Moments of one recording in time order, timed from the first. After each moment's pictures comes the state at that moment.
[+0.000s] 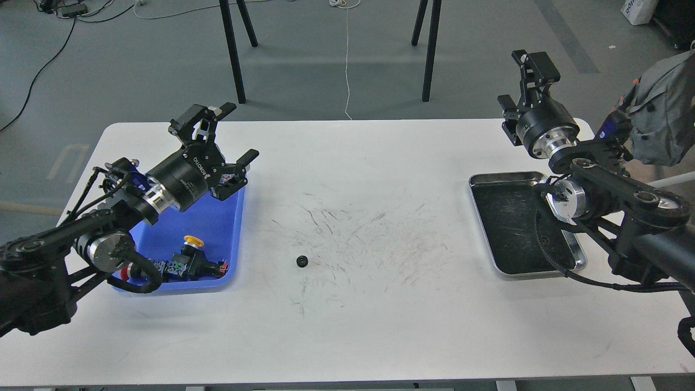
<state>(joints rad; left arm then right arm) -0.70 0.62 -0.35 -1.08 0.18 -0.38 -0.49 0.87 -0.41 0.41 0.87 -0.25 -0.17 0.39</state>
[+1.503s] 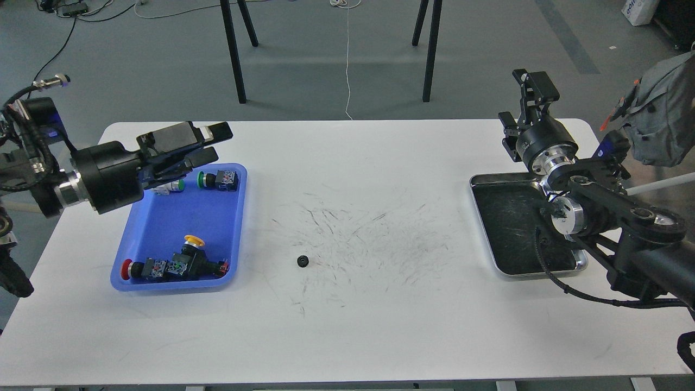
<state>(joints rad) -0.95 1.12 -0.17 -1.61 0.83 -0.15 -0.49 0.81 -0.41 0.43 0.88 -0.26 -0.17 0.41</state>
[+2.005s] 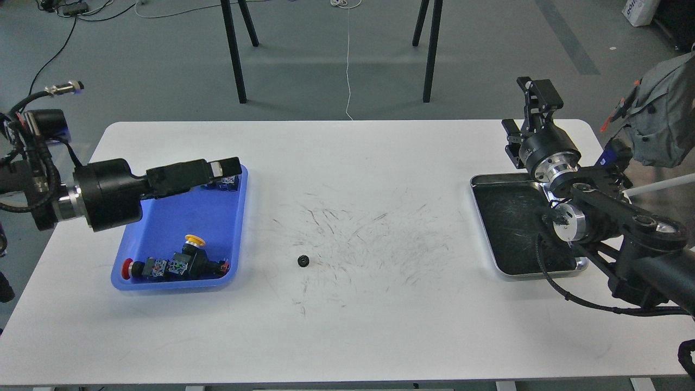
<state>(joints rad) -0.96 1.13 -0.17 -1.67 1.21 -0.20 -0.49 0.76 -0.41 0.46 0.88 -0.26 -0.17 0.42</state>
